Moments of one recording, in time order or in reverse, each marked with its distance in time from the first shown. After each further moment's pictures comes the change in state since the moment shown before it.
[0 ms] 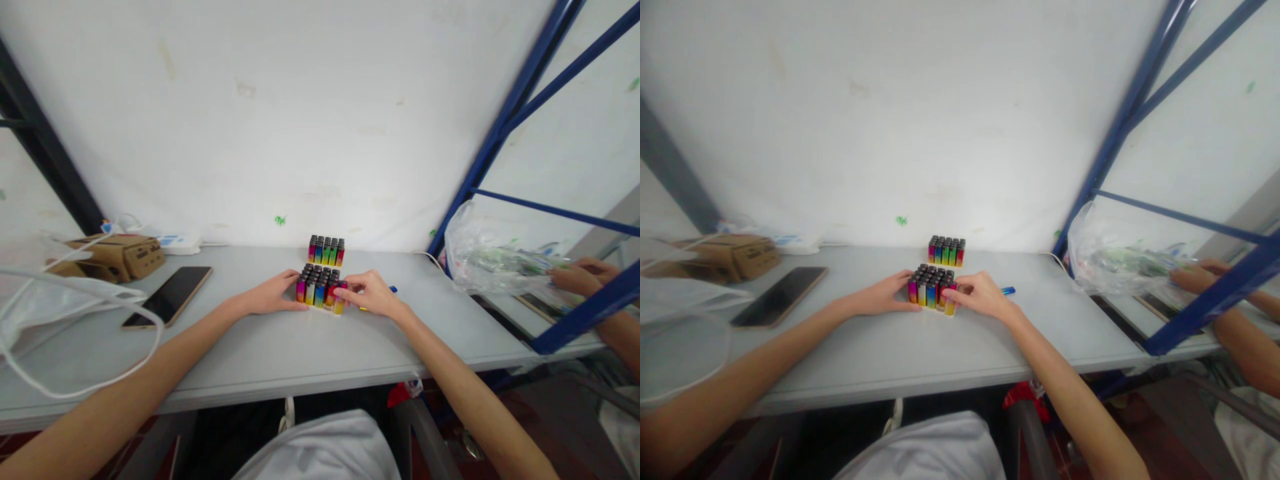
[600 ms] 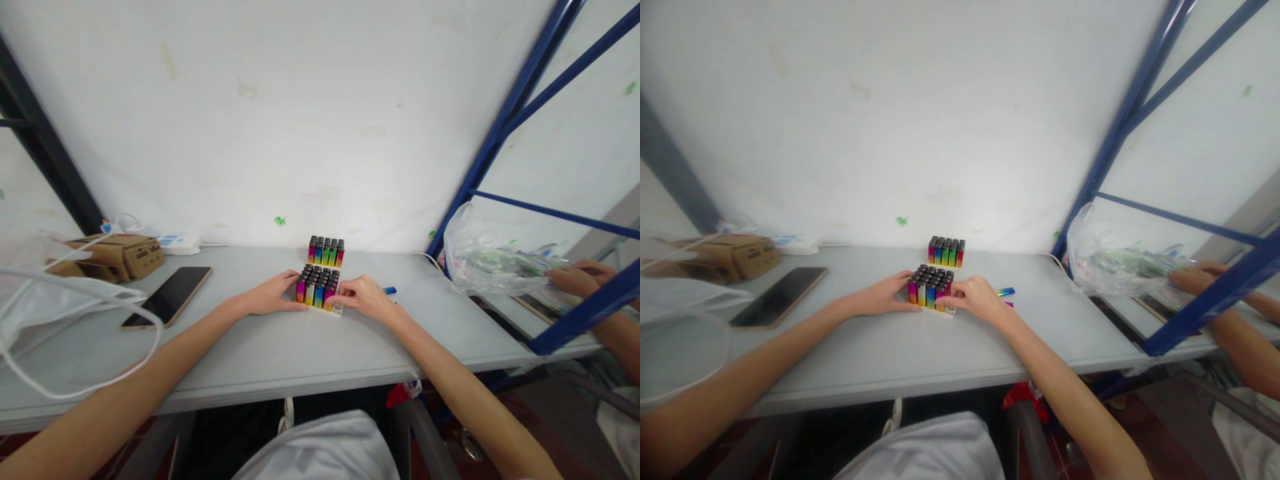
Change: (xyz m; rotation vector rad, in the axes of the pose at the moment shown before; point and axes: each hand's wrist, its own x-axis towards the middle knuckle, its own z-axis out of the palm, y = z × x) left_hand 0.001 0.000 0.000 -0.012 0.002 -0.009; right_hand 0.008 0.014 0.011 -0.188 0.023 -0.078
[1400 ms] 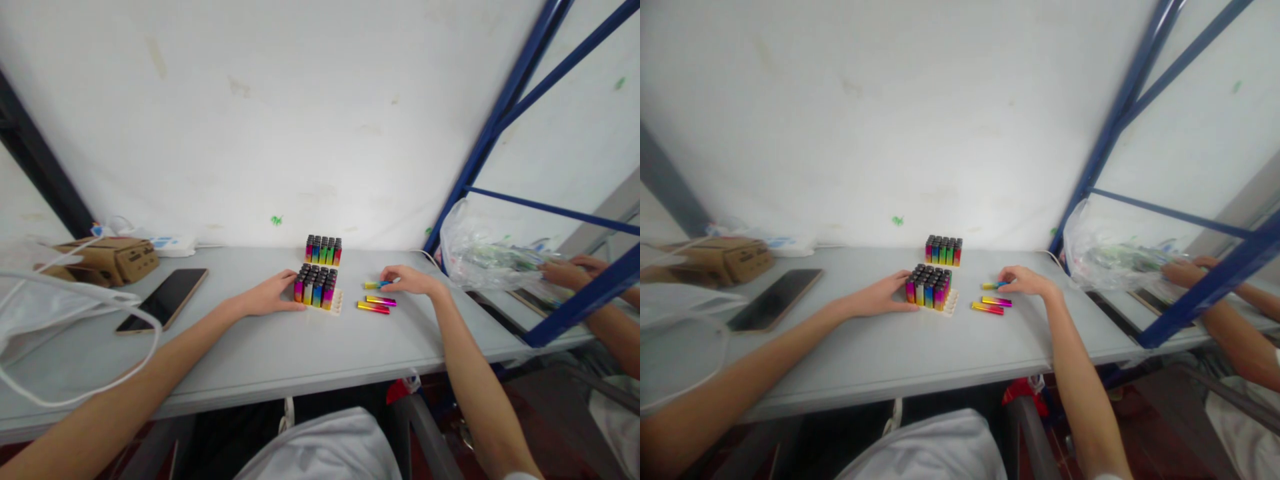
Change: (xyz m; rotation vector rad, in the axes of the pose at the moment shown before) left_hand 0.000 -0.003 0.000 0.032 -0.027 -0.011; right_hand -0.046 0.102 -0.089 0.163 -0.176 0.392
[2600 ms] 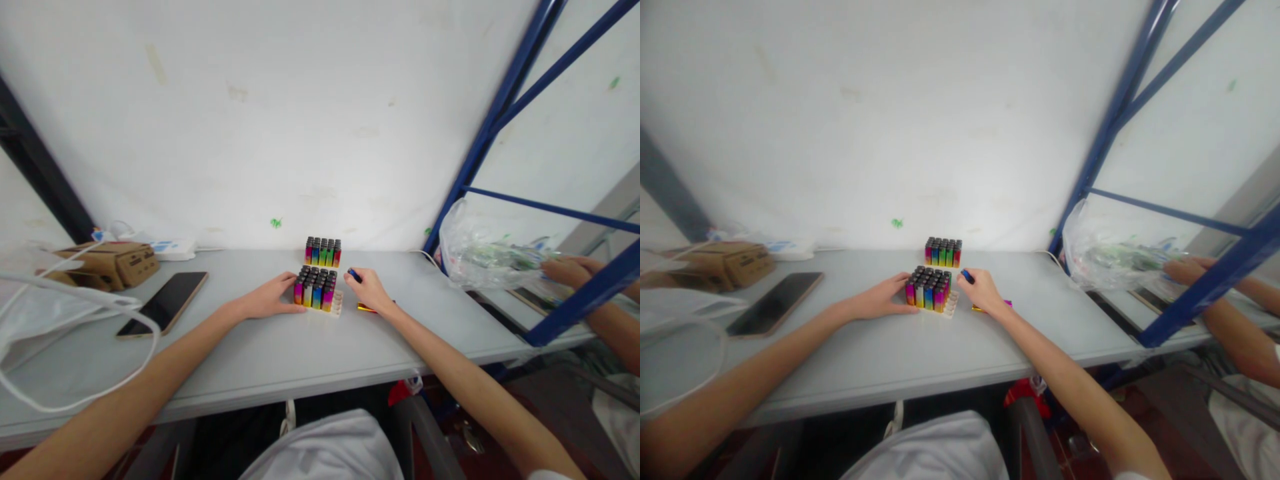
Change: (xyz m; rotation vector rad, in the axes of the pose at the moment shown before) left_hand 0.000 0.003 -0.001 0.008 0.020 0.001; right_hand 0.036 -0.082 0.104 0.013 0.480 -0.120
